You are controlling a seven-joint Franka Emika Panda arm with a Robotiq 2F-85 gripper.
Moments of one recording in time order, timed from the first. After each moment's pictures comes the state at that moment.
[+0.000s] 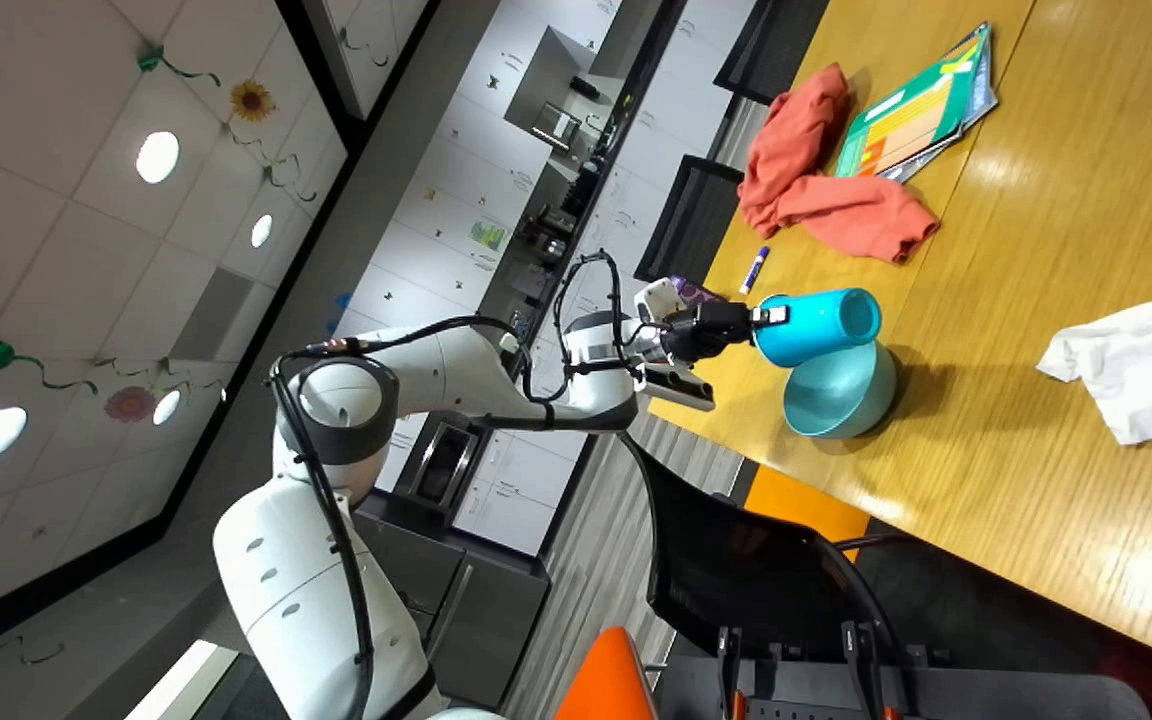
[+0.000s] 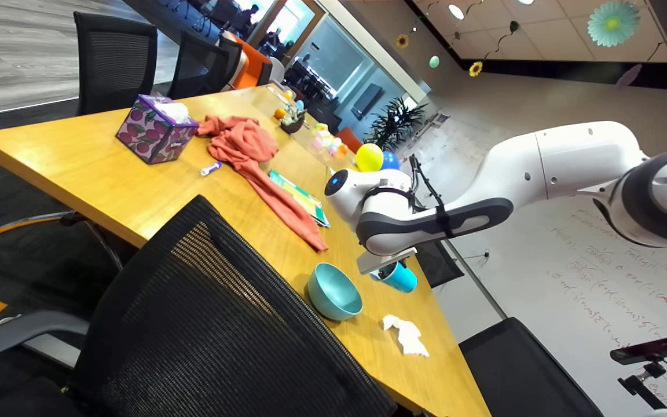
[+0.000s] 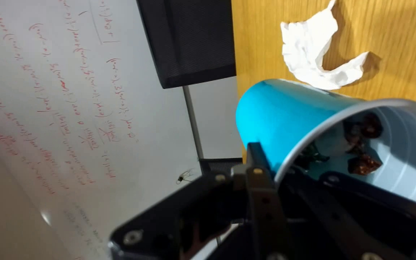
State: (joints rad) arm 0.19 0.63 -0.05 -1.89 -1.07 1.55 1.19
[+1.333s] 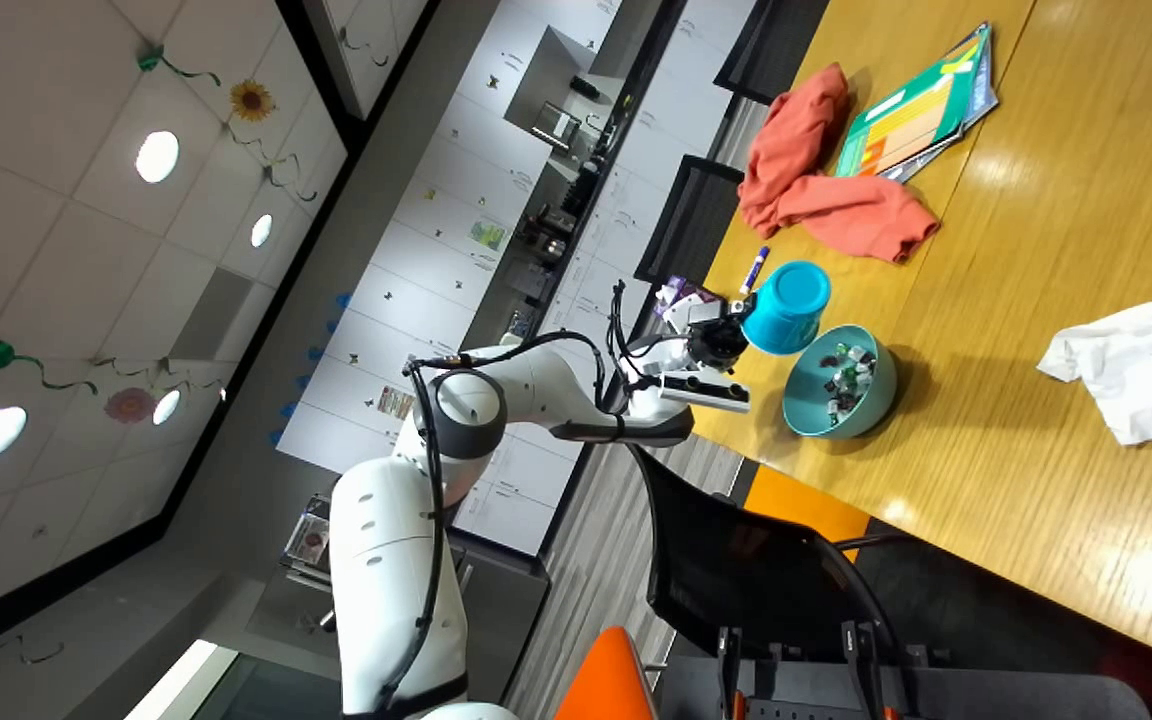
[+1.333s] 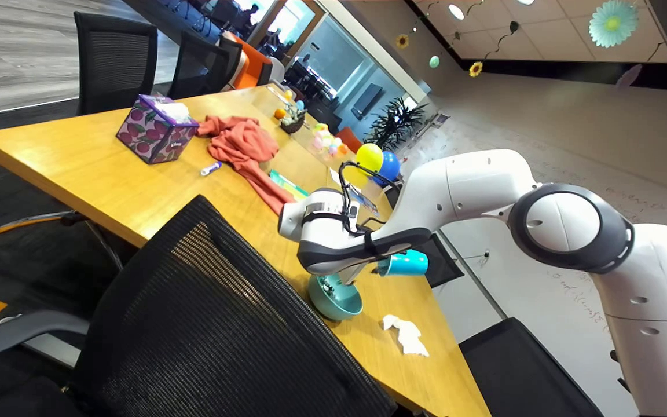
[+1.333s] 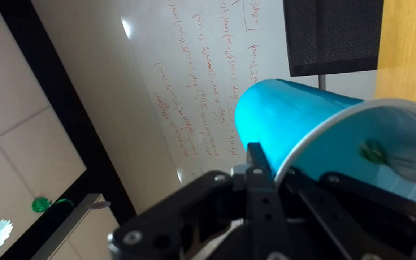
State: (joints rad) arm 0.25 1.01 -0.04 -1.53 -1.23 1.04 1.14
